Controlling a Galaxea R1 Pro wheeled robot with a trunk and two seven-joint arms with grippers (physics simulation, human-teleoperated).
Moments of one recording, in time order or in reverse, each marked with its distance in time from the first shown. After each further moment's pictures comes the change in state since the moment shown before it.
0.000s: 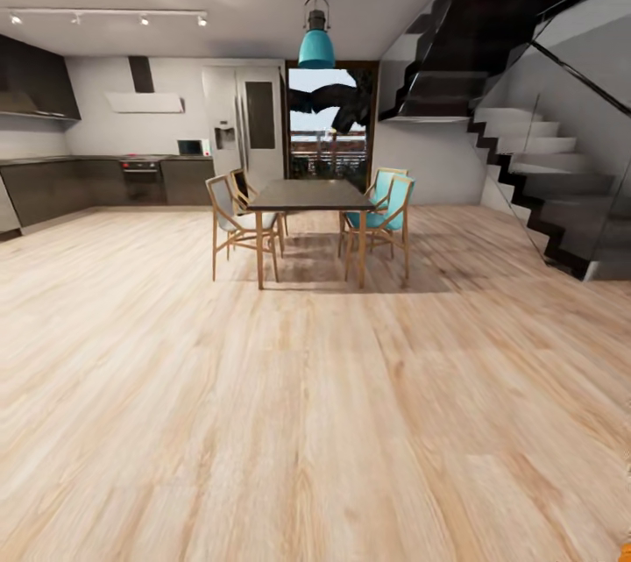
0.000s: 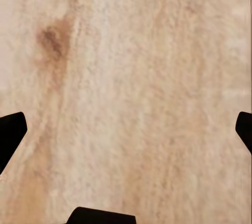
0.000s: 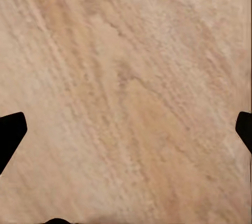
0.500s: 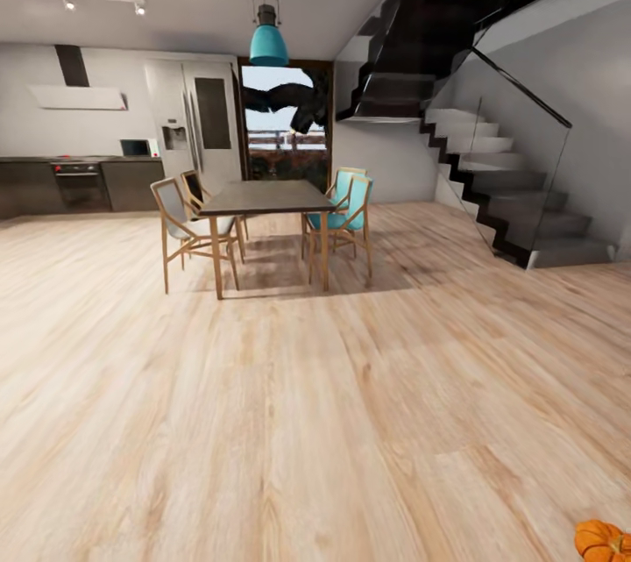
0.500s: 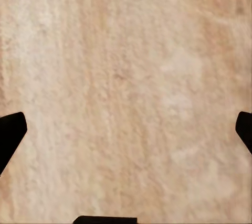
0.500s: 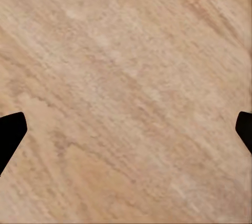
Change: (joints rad) left arm 0.008 -0.010 -0.007 0.022 -0.128 0.010 0.001; right arm 0.000 -0.110 0.002 0.001 -0.135 0.010 0.126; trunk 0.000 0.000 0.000
